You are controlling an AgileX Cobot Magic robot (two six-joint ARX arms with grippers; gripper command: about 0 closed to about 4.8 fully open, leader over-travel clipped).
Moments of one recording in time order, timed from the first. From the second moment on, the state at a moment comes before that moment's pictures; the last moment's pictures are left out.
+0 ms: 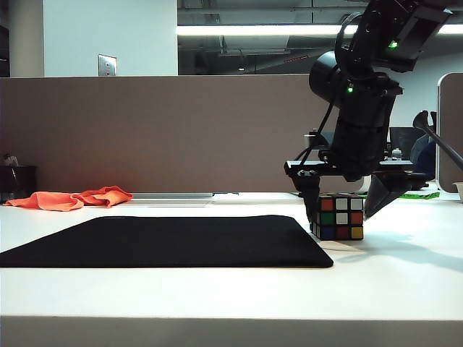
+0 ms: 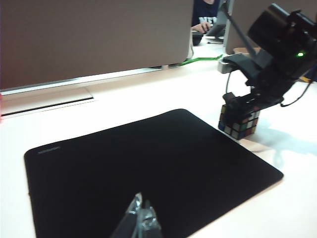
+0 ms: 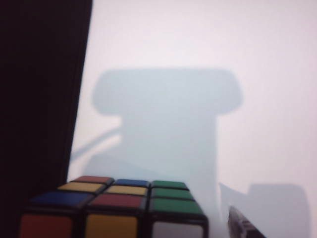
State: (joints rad) left arm -0.13 0.01 0.14 -0.15 0.44 0.05; right arm 0.39 1.88 1.28 -0.39 0.15 0.26
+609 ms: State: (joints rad) left arm -0.13 0.01 0.14 -0.15 0.49 0.05; right arm 0.39 1.88 1.28 -0.39 0.11 0.26
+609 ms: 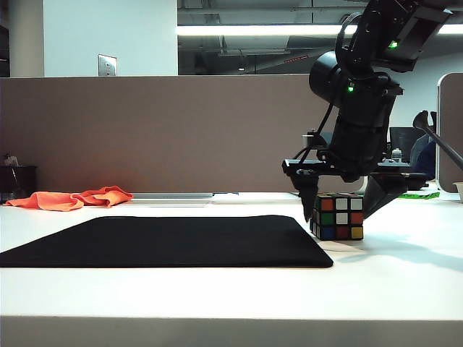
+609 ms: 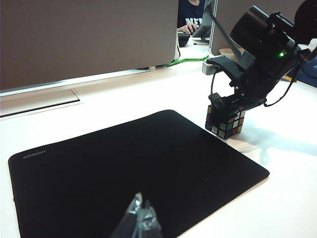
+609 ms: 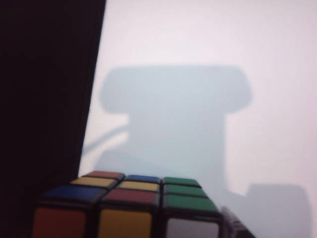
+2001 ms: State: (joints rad) left arm -0.13 0.01 0.14 -0.15 0.49 0.05; right arm 0.39 1.77 1.28 -0.35 0.07 0.26
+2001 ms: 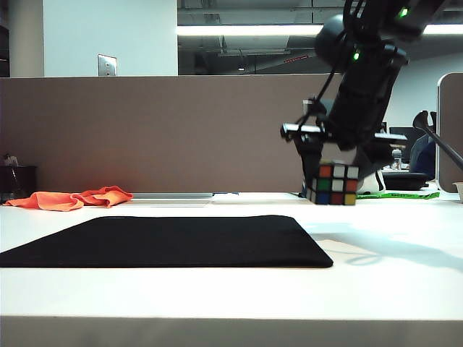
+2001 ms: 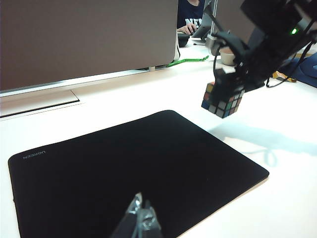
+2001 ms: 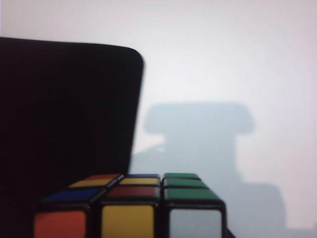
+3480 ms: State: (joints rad) left arm -0.13 0.01 0.14 -0.15 0.49 0.05; right arm 0.74 1.98 1.57 -0.29 -0.02 0.28
